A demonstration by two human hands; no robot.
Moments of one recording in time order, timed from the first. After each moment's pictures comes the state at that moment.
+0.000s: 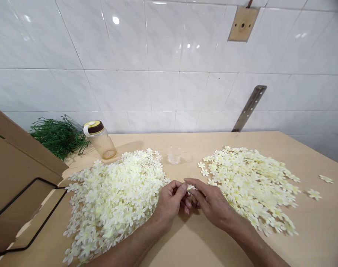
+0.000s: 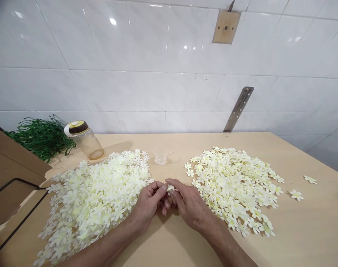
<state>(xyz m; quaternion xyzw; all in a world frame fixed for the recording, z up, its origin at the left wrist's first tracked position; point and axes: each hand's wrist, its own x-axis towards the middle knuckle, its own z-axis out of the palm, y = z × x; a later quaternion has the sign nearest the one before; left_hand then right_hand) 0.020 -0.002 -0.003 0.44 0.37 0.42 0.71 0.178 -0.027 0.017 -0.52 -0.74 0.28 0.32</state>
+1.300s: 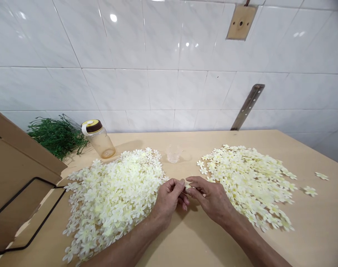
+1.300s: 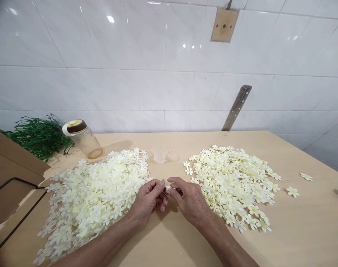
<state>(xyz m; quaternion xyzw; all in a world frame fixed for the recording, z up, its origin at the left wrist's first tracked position) 0.018 0.000 0.000 0.41 0.37 0.41 0.72 0.179 -0.026 0.015 -0.55 -0.74 0.18 0.35</state>
